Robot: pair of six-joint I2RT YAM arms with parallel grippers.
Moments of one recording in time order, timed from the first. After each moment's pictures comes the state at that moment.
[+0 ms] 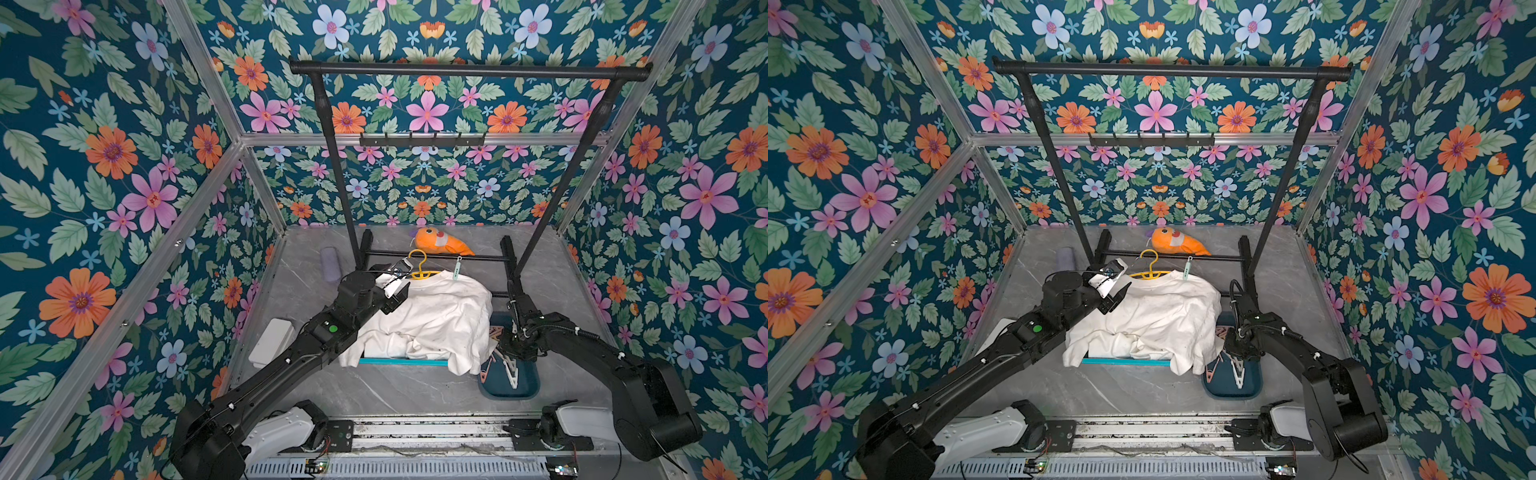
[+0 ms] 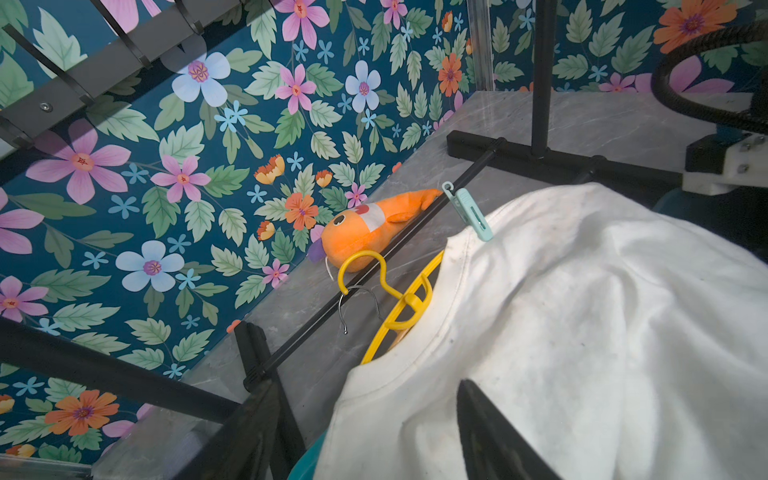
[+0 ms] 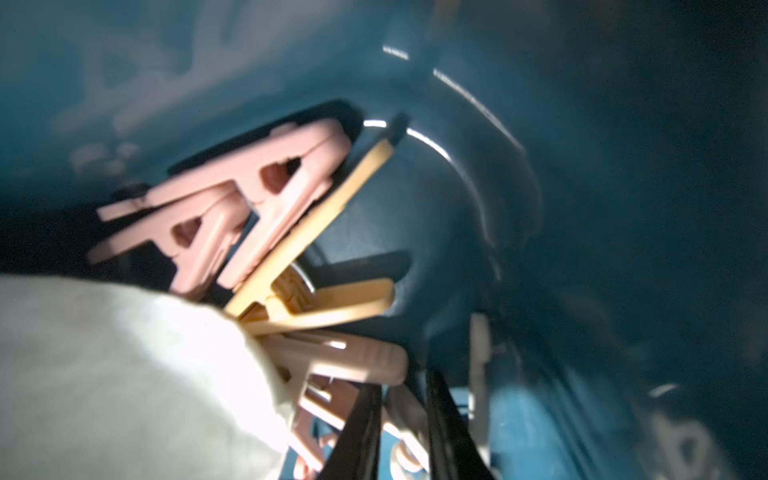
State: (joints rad) left arm -0.71 1.09 0.85 -0.04 -0.10 0.39; right arm 0.26 1.31 0.63 -0.69 -0.07 0.62
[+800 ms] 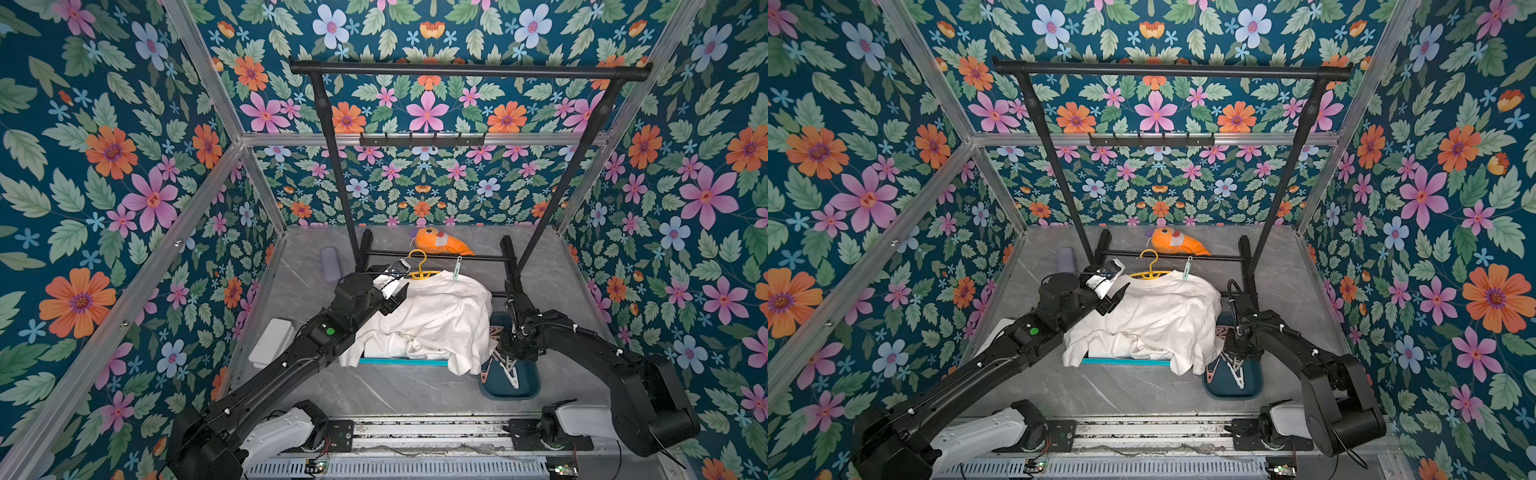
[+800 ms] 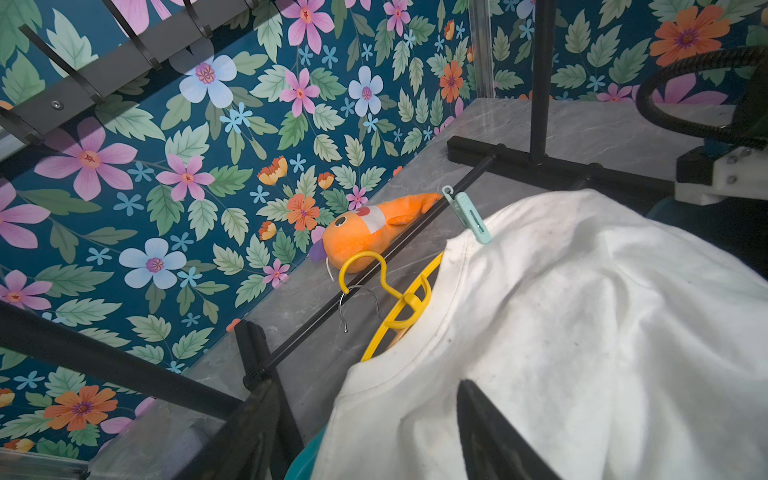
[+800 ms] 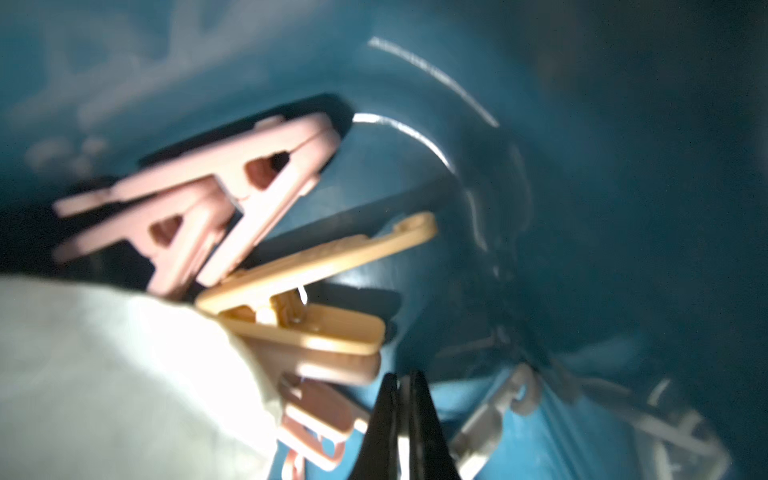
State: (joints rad) left arm -0.71 1.06 0.84 -0.05 -0.10 0.37; right arm 0.27 1.31 0.65 -0.74 -0.05 0.61
